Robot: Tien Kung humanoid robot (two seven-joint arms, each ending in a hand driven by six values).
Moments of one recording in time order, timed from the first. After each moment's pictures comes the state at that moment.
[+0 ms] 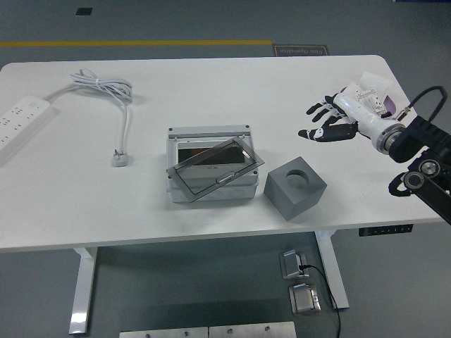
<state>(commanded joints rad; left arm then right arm) -0.14 0.25 -0.12 -0.19 0.33 -0.05 0.13 0.49 -0.62 0.96 1.46 -1.39 0.00 -0.29</state>
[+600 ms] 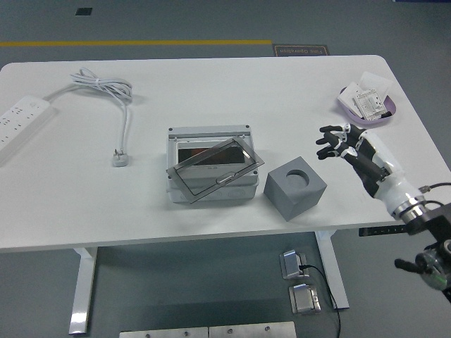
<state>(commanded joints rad) -0.14 0.25 -0.07 -0.18 0.27 -0.05 0.12 -0.05 -0.53 1.11 1.68 -0.77 -0.11 0.23</state>
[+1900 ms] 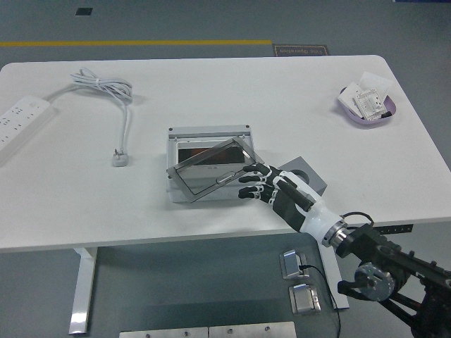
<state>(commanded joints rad) -0.16 0.25 -0.12 -0.19 0.33 -0.05 0.13 0.27 -0.46 0.66 1.52 -0.46 -0.03 0.24</state>
